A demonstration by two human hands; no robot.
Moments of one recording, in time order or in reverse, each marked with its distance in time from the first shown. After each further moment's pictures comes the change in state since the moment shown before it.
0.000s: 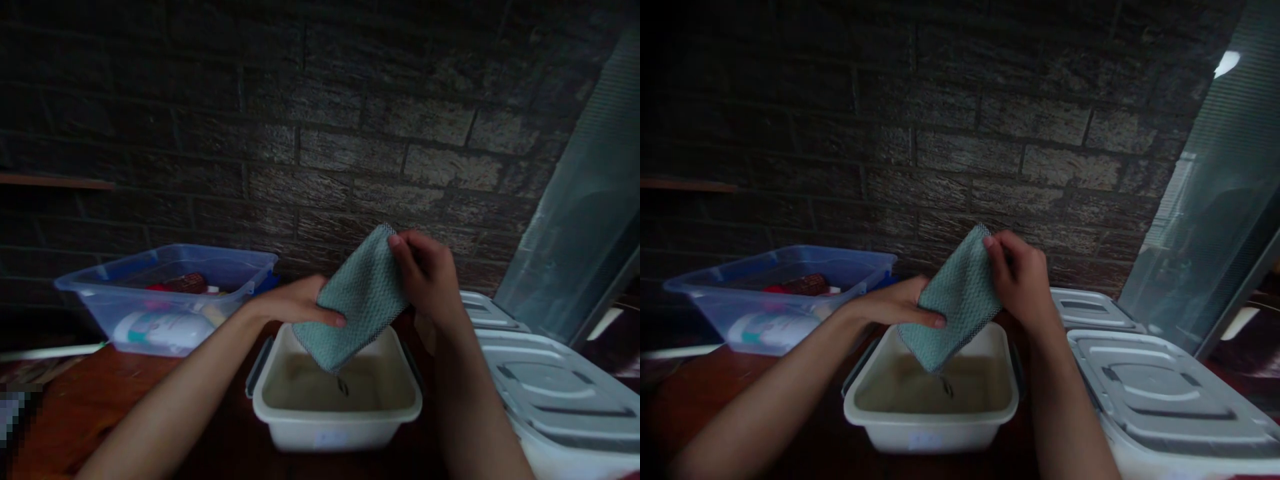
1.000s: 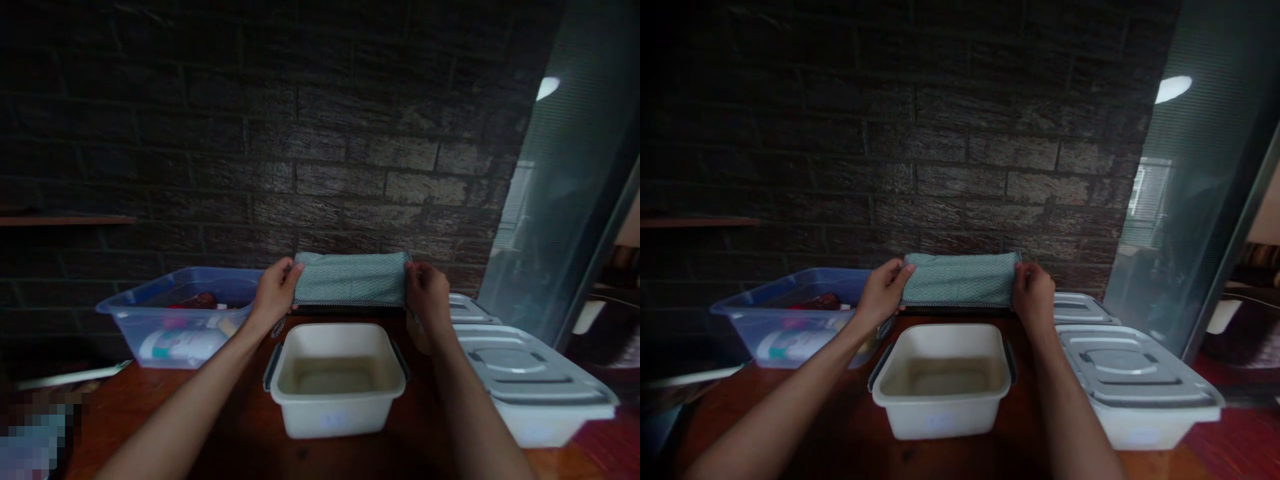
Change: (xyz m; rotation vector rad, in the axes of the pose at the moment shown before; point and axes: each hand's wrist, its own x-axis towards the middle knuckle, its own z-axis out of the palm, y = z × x) left_hand -0.020 0.003 -0.002 0.068 1.073 -0.024; right_hand -0.028 0.027 -0.024 -0.180 0.221 0.489
